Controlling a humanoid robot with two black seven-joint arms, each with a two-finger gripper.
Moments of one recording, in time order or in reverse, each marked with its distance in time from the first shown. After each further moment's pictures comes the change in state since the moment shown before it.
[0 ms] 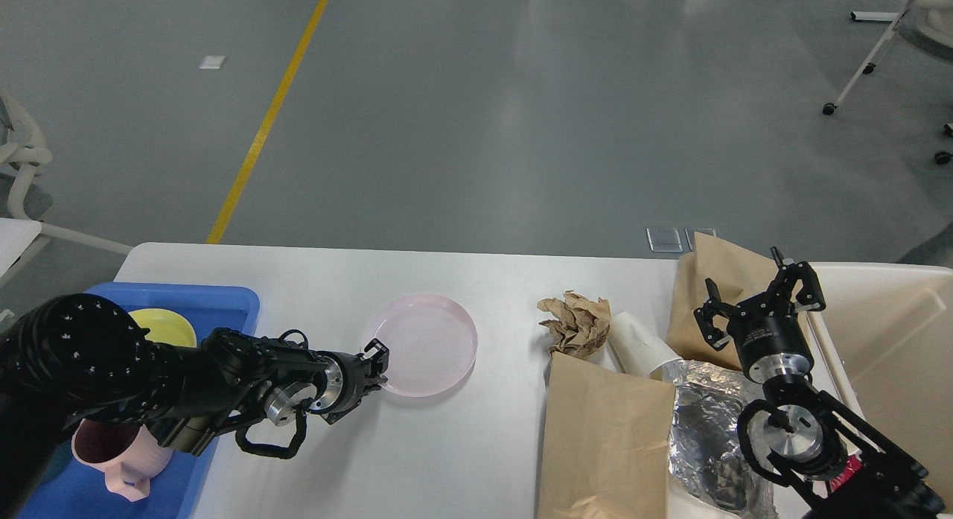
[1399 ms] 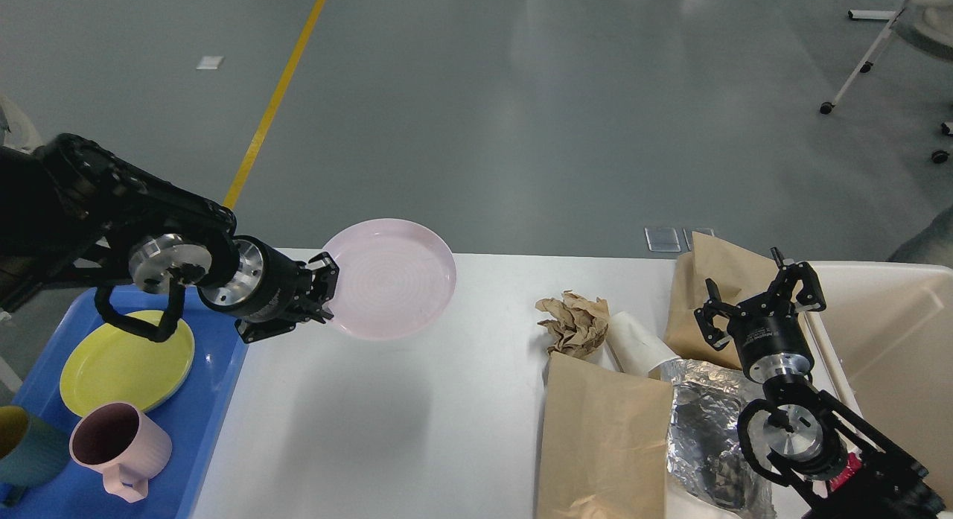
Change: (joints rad) left arm -0.889 0.234 0.394 -0.679 -0.158 -0.253 0.069; right arm 0.000 0.000 0.000 0.000 0.000 0.000 0.000
